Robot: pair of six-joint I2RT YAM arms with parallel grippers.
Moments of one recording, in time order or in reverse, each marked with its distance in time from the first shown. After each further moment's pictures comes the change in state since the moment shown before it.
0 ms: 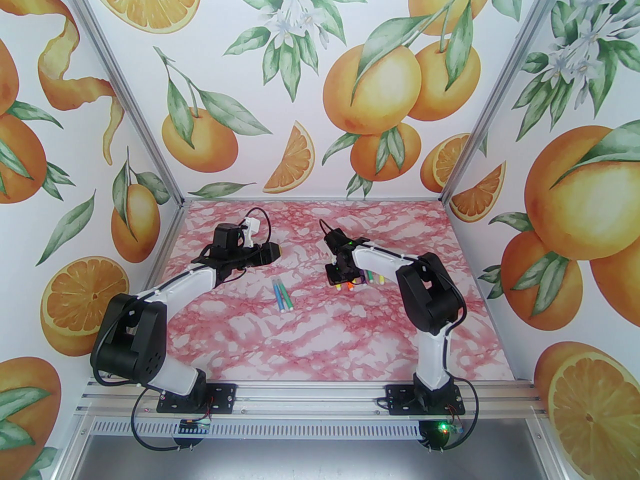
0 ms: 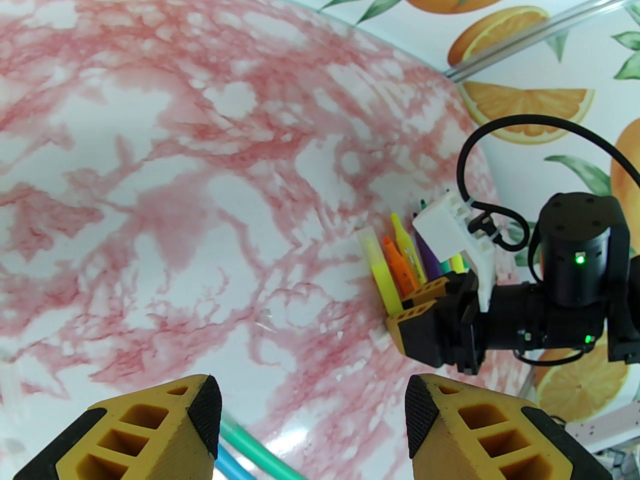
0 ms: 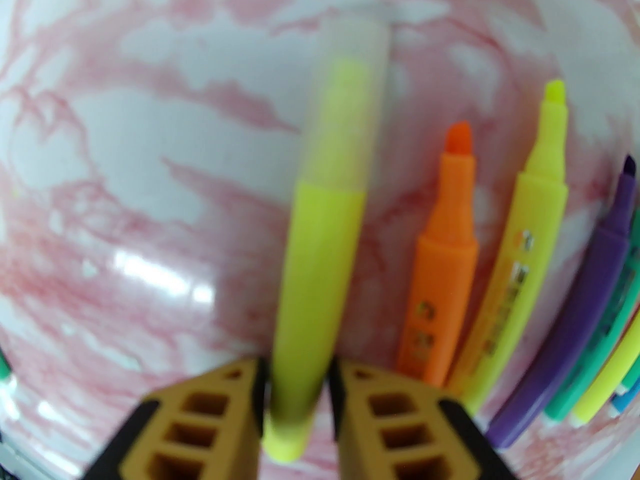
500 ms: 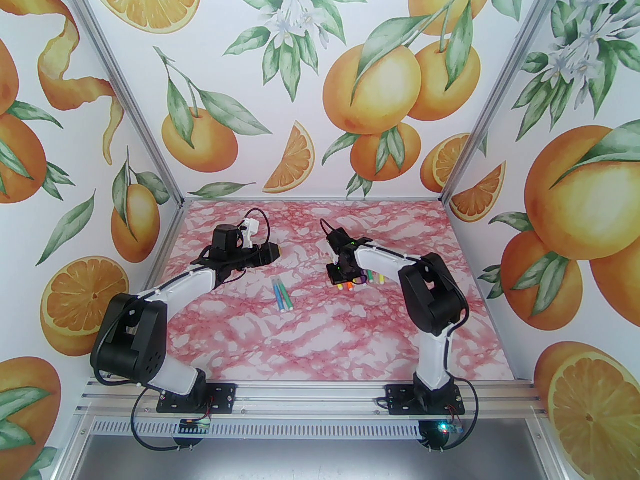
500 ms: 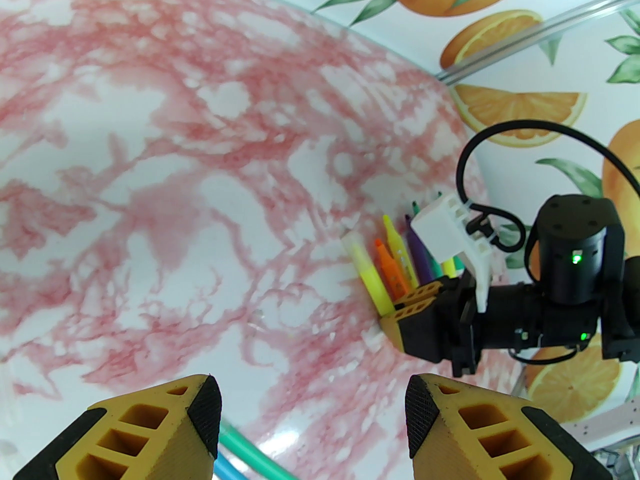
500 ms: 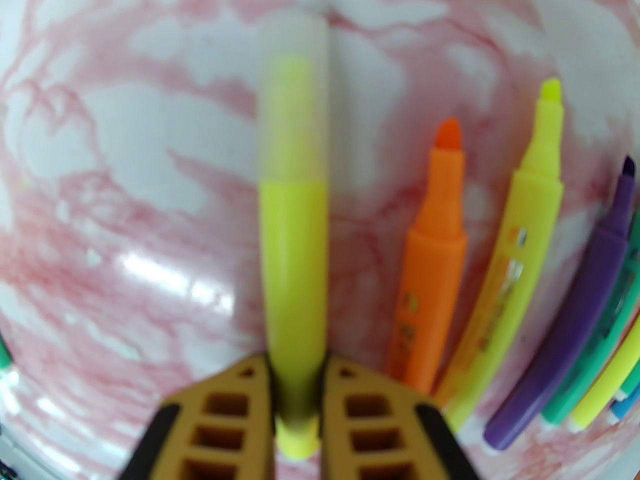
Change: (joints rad) left arm 0.006 0.008 -0.014 0.067 0.034 -0.043; right arm -0.010 -0.056 -0.078 0.078 -0.031 -0.015
